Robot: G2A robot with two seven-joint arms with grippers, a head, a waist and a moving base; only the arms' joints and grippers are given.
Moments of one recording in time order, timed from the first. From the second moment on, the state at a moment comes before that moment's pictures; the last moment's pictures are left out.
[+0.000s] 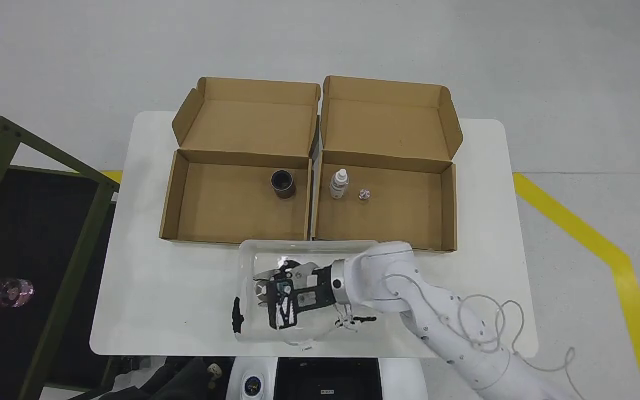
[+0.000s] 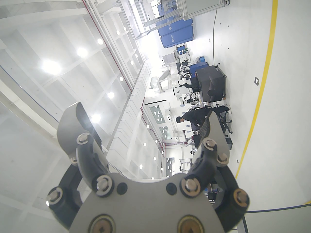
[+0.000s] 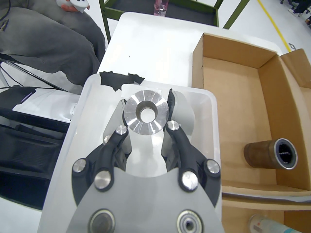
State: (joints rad) left arm -0.19 -0.18 -0.57 -1.44 2.04 -0.23 0.13; right arm -1.04 -1.28 0.79 -1.79 -1.34 -0.90 0.38
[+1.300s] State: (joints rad) left arm -0.19 -0.18 -0.57 -1.44 2.04 -0.23 0.13; right arm -0.92 -1.28 0.87 -1.73 -1.21 -0.75 0.30
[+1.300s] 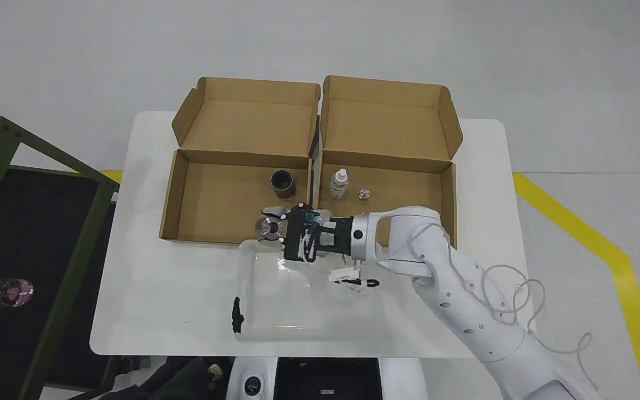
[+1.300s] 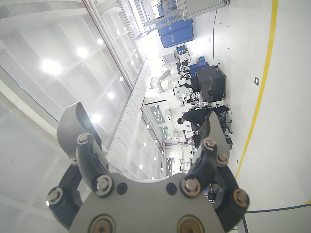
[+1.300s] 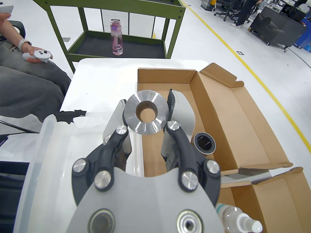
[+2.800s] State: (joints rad) left arm -0.19 -0.18 -0.57 -1.44 2.04 -0.23 0.13; right arm -0.55 -1.43 0.60 -1.23 -1.16 -0.69 0.56
